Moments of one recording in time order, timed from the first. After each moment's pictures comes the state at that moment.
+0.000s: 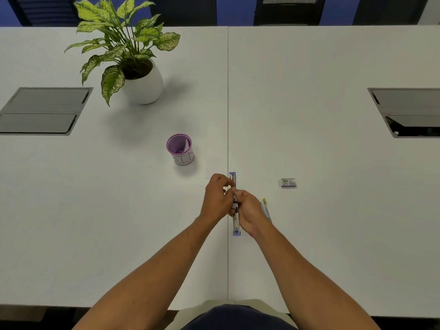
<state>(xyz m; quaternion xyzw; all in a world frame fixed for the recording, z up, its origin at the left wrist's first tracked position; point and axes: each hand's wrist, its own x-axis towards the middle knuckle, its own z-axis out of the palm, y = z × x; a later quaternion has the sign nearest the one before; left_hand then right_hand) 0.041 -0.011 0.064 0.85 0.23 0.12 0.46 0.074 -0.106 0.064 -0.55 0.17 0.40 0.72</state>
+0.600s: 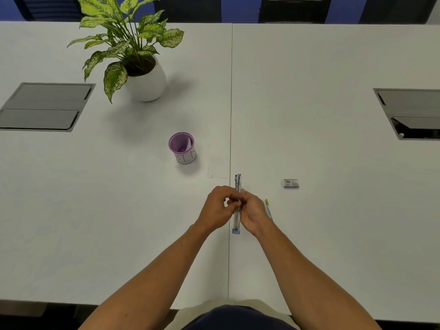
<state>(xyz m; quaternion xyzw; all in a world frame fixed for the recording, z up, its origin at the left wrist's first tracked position) 0.019 -0.006 0.052 0.85 0.15 0.06 0.50 0.081 -0.109 0.051 -0.49 0.19 0.40 0.75</state>
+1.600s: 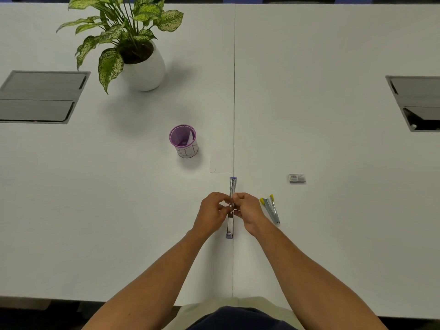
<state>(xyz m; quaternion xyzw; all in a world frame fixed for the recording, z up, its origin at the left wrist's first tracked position) 0.001 0.009 0.011 0.82 0.24 0.01 0.53 0.078 -0.095 0.009 -0.65 0.17 0.40 0.63</state>
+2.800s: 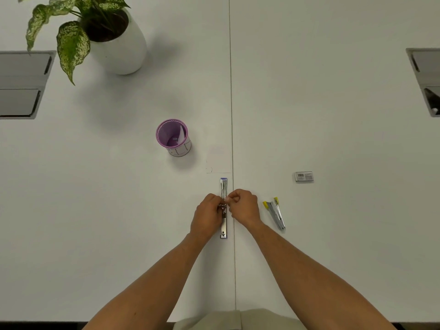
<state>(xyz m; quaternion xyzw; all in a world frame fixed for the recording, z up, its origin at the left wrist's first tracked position) 0.026 0.030 -0.039 0.89 0.24 -0.06 0.39 0.106 -0.070 -0.042 -0.86 -0.01 0.32 0.41</state>
